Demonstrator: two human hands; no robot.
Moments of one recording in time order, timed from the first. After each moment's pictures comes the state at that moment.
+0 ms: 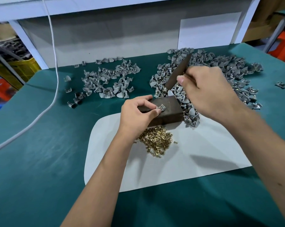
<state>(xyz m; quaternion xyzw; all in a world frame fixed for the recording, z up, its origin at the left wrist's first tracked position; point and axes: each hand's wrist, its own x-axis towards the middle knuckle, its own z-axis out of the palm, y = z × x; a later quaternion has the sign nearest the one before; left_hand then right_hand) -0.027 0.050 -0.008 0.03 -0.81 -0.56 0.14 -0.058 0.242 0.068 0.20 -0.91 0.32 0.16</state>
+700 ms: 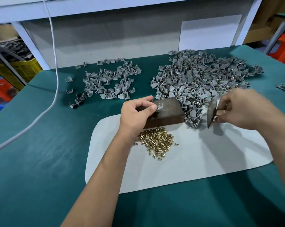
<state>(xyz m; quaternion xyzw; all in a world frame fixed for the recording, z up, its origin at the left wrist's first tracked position) -0.031 0.048 -0.012 0.08 -0.73 -0.66 0.12 -0.066 0.318 0.053 0.05 -0.99 0.10 -0.01</state>
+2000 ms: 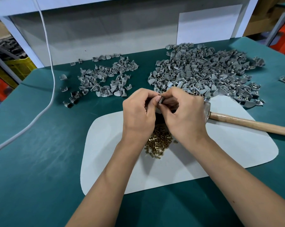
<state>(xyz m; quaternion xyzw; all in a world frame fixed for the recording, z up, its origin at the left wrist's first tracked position) -0.028 0.069 -0.012 -0.09 -0.82 -0.43 0.38 -0.035 0.204 0.000 0.20 -0.82 0.47 0.26</state>
